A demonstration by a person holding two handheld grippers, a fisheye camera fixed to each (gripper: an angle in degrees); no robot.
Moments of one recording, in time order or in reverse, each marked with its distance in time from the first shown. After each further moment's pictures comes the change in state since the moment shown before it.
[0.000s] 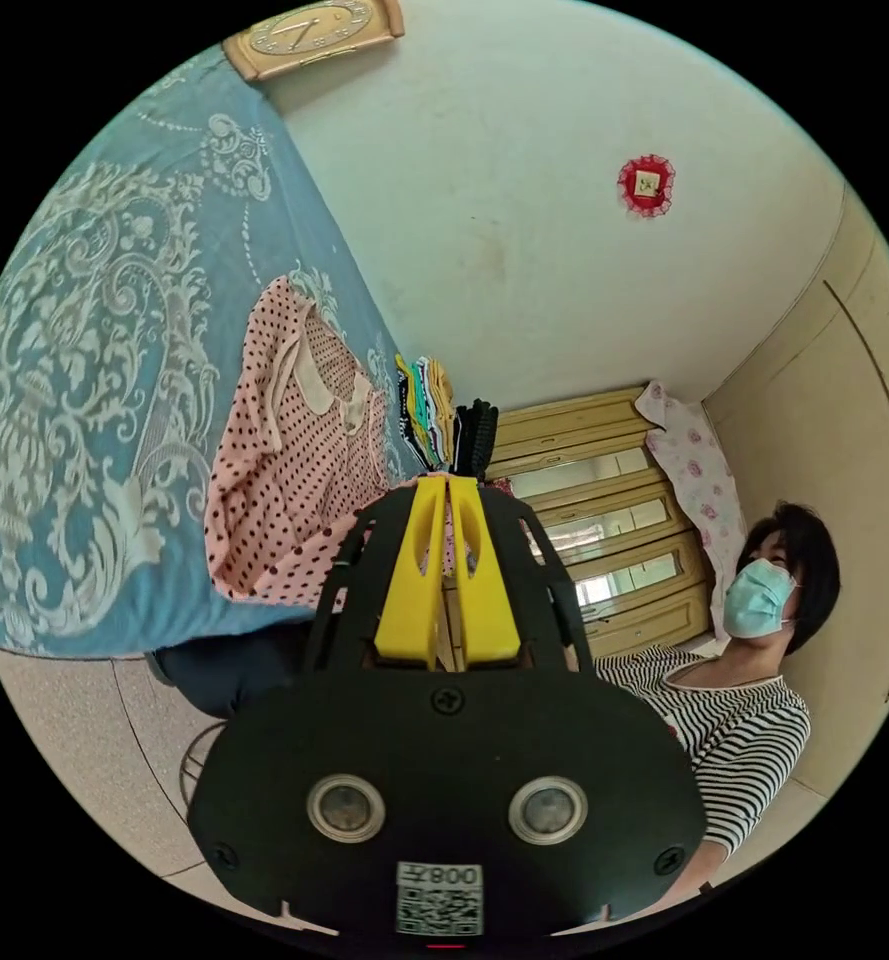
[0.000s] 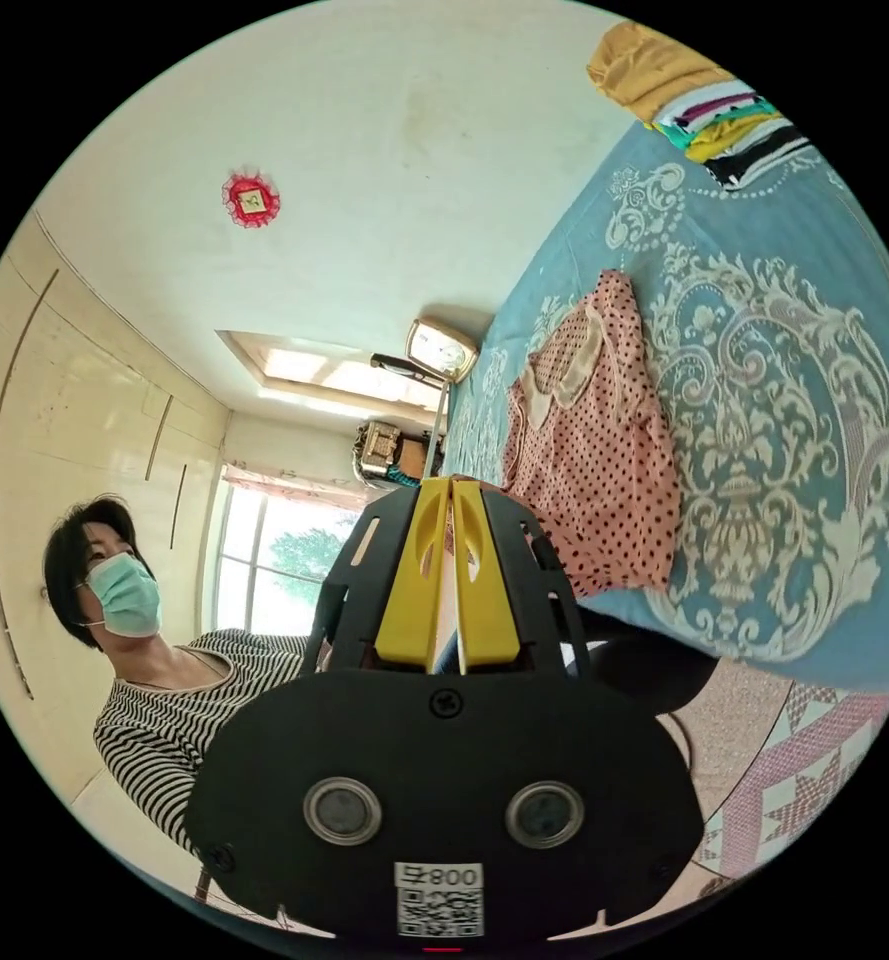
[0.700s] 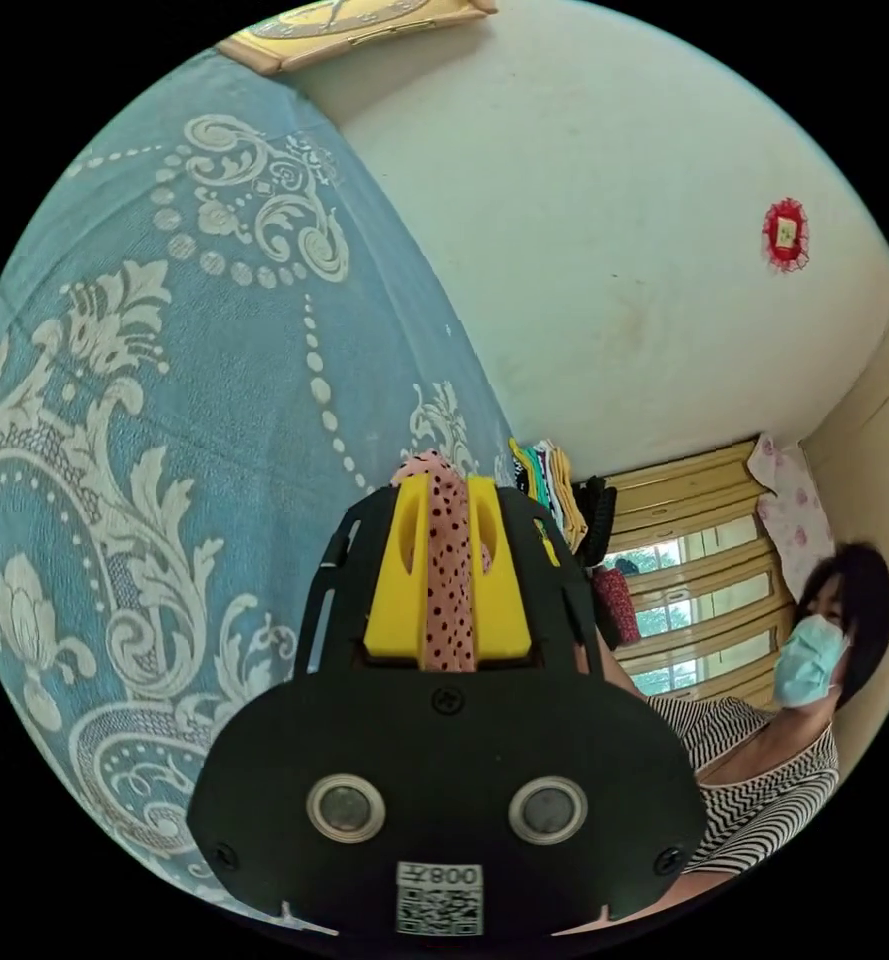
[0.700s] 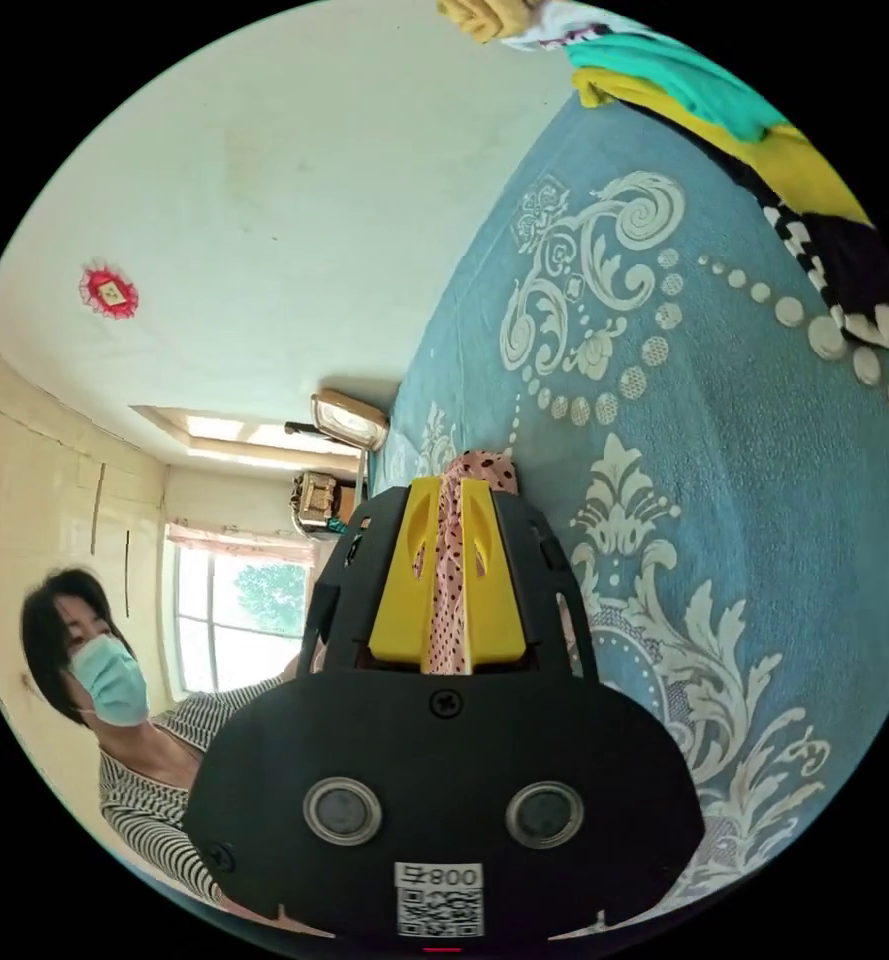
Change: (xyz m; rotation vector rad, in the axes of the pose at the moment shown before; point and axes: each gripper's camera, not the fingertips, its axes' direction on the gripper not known) left arm -0.036 -0.328 0.147 0.069 -0.273 -0.026; right arm 0.139 -0.379 0.141 0.020 0.159 0.113
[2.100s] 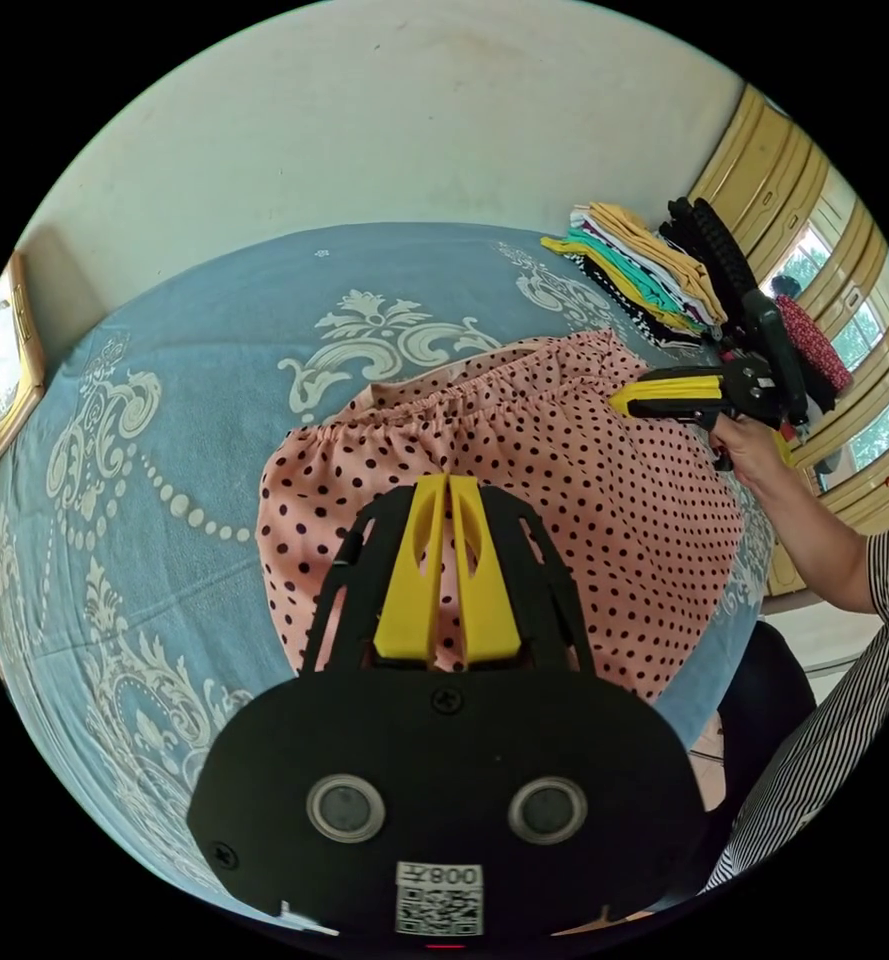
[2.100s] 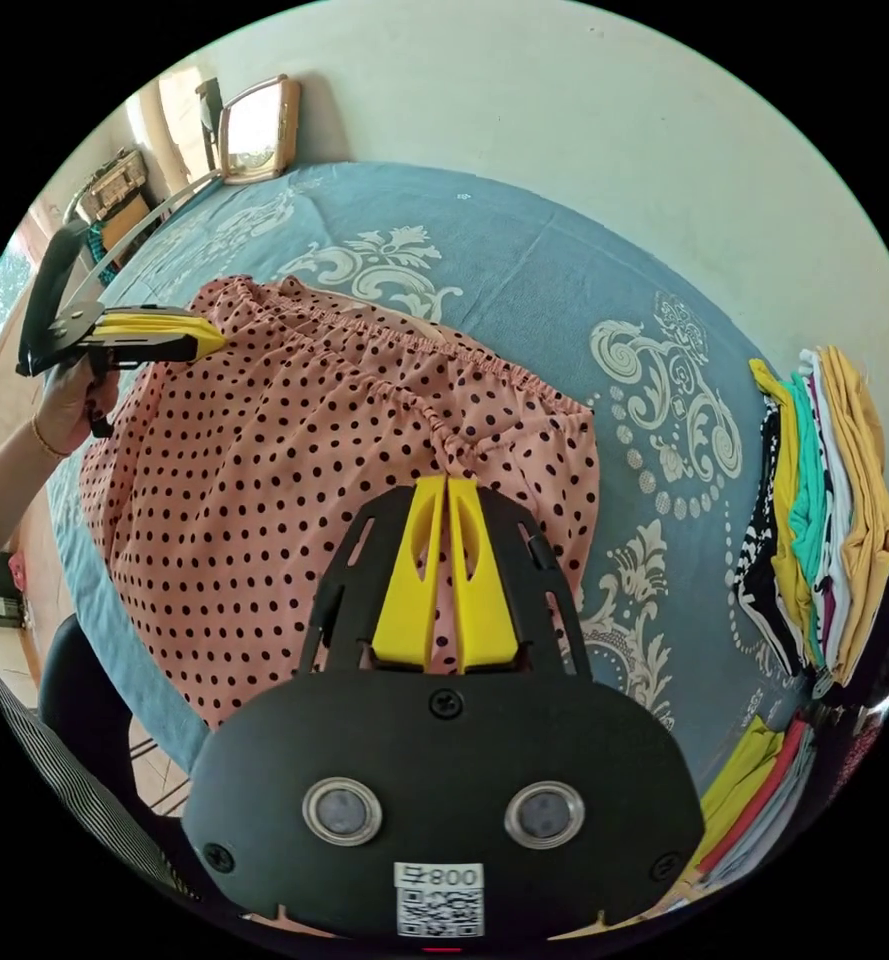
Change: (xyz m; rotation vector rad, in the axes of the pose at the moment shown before) left arm 0.279 -0.062 0.162 -0.341 -0.649 0.697; right arm -0.286 0.030 0.266 -0.257 1.051 -0.682
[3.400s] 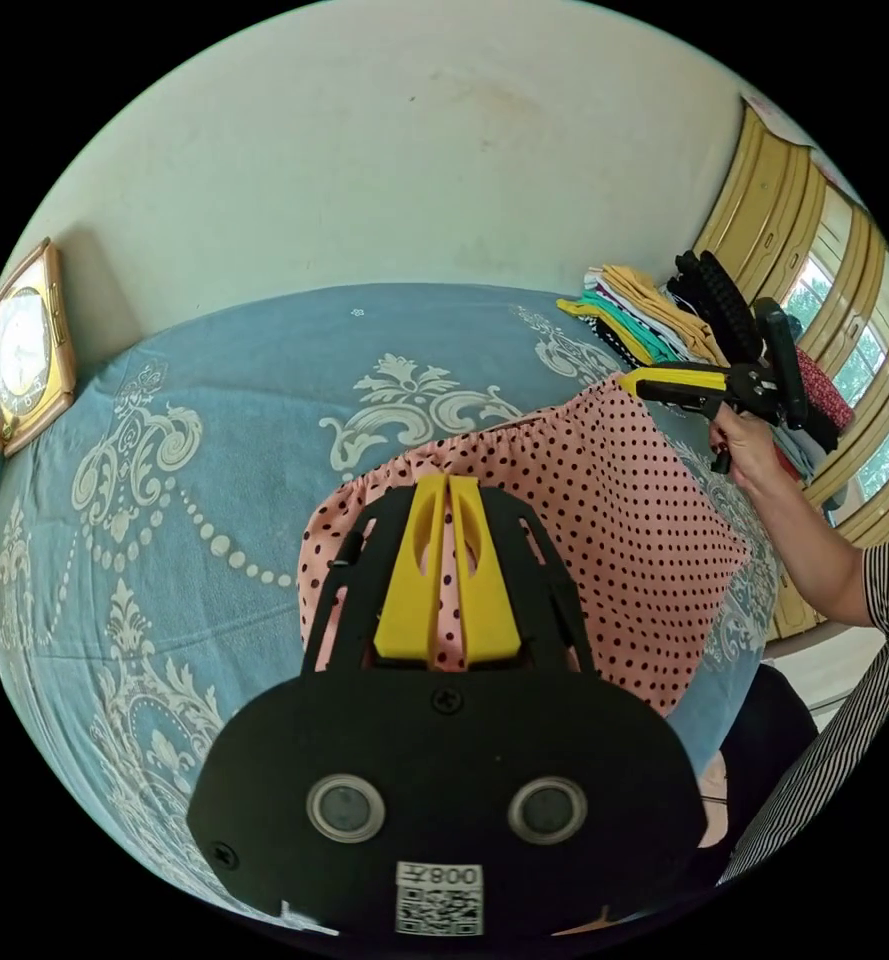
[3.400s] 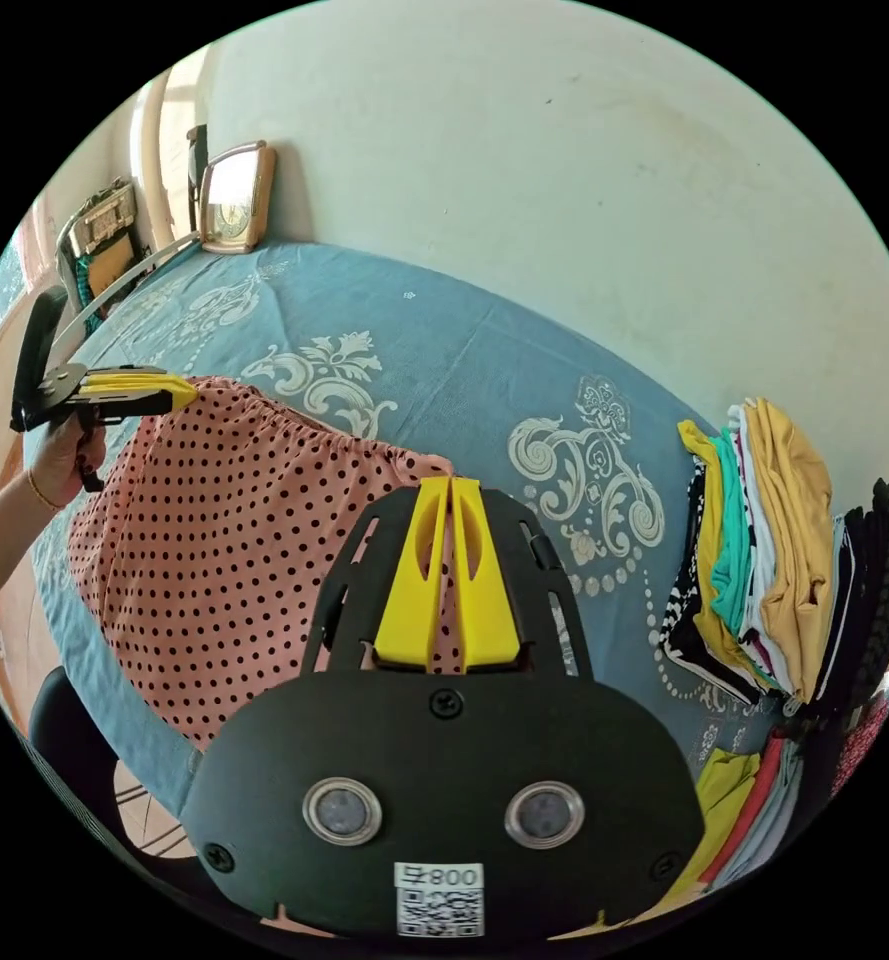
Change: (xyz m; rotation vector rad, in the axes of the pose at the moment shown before) left arm -0.049 0.019 -0.046 0.156 -0.039 -0.039; right arm 0.074 -0.016 -0.089 0.207 0.144 0.016
